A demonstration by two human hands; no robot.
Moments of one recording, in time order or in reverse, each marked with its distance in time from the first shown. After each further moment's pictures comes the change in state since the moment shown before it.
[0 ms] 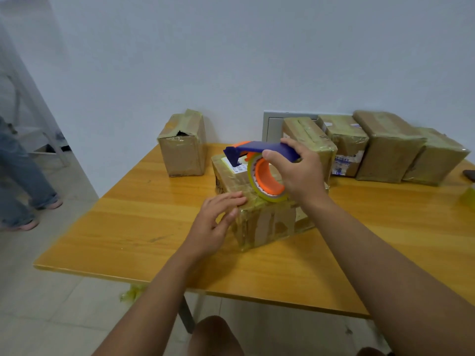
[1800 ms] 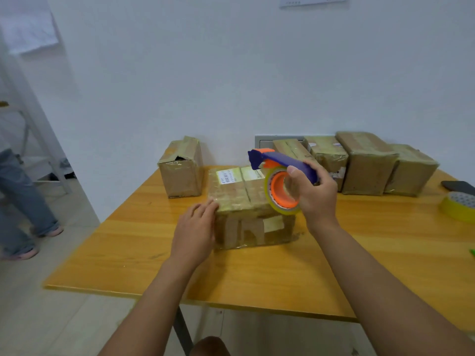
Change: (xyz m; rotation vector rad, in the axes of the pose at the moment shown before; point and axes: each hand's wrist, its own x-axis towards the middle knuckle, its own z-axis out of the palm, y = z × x) left_hand 0.007 0.012 -0.017 0.751 -0.023 -0.119; right_hand -0.016 0.010 -0.046 0.265 0.210 0.052
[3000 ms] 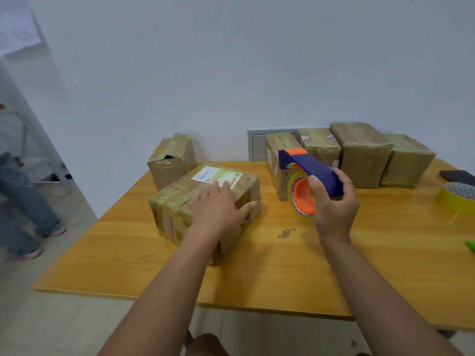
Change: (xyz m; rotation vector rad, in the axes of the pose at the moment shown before) left_hand 0.057 0.091 -0.027 0.112 -0.425 -0.267; right_hand 0.004 0.039 -0.053 -0.032 0.251 -0.036
